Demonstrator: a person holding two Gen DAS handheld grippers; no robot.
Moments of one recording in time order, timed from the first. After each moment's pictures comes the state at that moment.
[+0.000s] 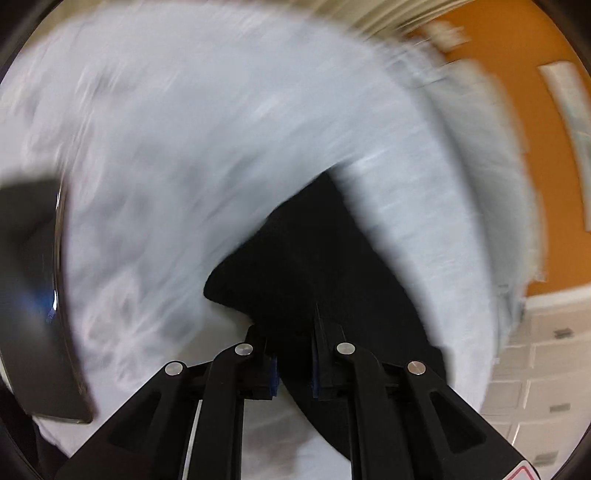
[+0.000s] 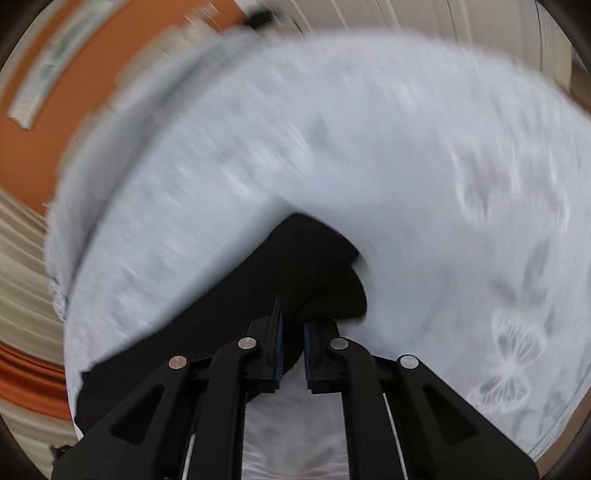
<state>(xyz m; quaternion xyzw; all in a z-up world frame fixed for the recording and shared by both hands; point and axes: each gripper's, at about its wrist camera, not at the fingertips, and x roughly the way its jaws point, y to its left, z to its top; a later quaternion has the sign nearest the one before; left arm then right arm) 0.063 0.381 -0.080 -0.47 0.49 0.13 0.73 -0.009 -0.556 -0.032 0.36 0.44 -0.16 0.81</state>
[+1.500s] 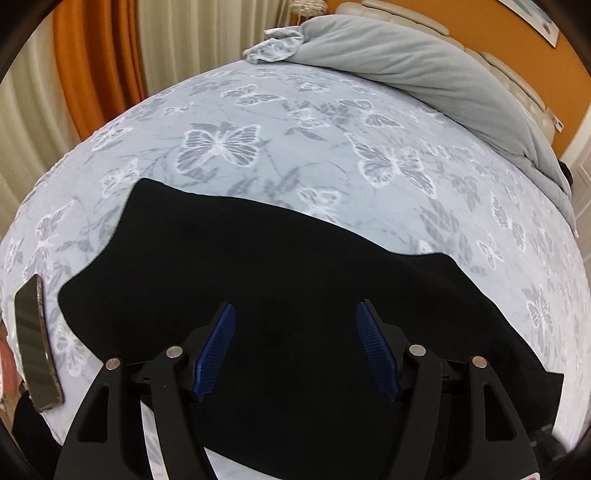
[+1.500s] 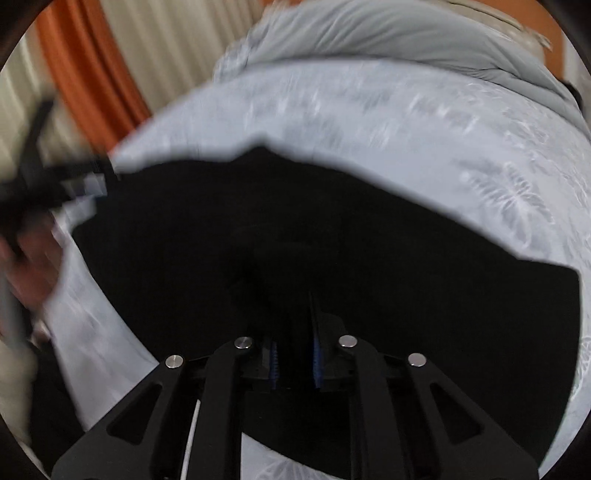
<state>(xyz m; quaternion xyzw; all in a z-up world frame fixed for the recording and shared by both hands) 0.112 0.185 -0.025 -0.14 0.48 0.12 0.86 0.072 -0.111 -0.028 -0.04 0.47 0.23 0.85</state>
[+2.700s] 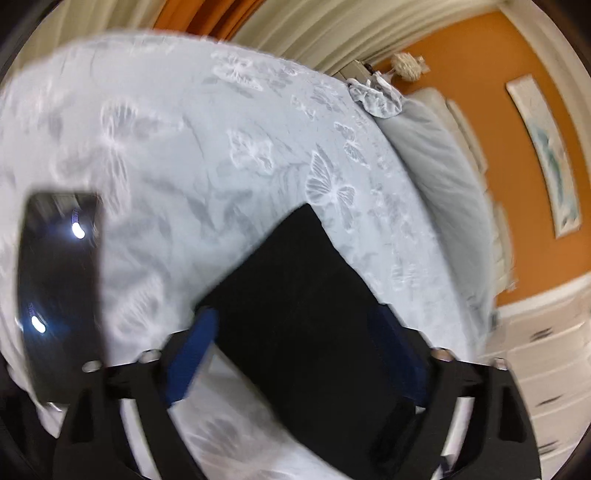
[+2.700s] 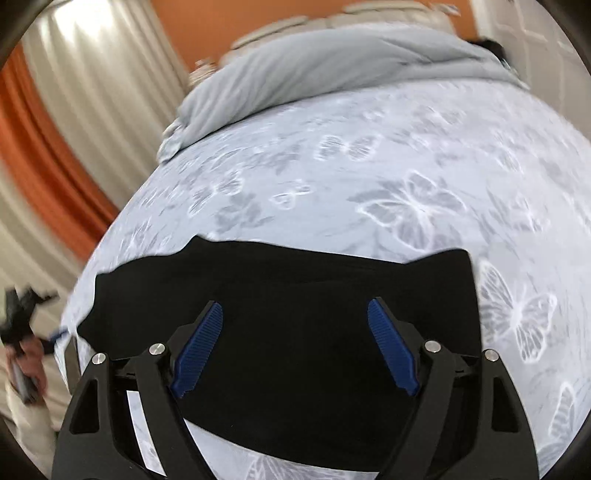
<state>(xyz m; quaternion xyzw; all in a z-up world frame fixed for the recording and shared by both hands) 0.022 0.384 -0.028 -0.44 0.40 0.11 0.79 0.086 -0.210 0.032 0.14 0.42 0.12 0.89</state>
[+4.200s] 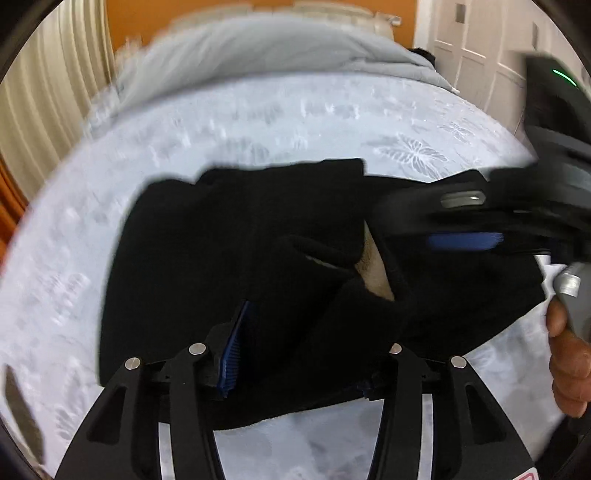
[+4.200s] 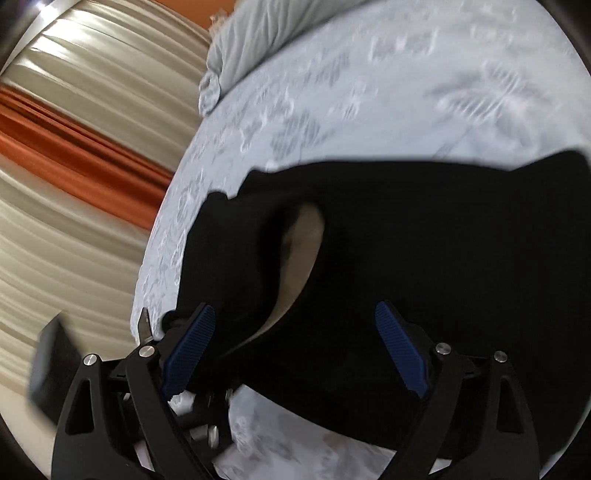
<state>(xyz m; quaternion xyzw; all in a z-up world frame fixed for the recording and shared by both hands) 0.023 -0.004 -0.035 0.09 0.43 -0.11 0.89 0.100 -0.163 -0.022 0.24 0.53 0.26 0.77</state>
